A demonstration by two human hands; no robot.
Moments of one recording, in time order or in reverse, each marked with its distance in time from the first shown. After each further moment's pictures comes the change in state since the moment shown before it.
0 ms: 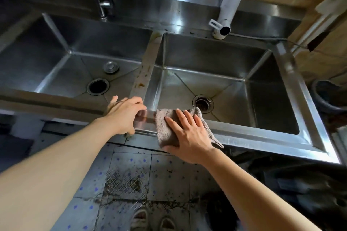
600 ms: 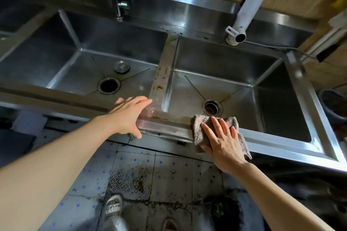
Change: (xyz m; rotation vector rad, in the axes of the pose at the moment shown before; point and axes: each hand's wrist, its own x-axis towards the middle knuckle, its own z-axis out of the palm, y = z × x) left_hand -0.019 -0.049 0.001 -0.190 -0.065 0.041; right_hand -0.027 0.017 0.004 -0.075 -0.056 0.231
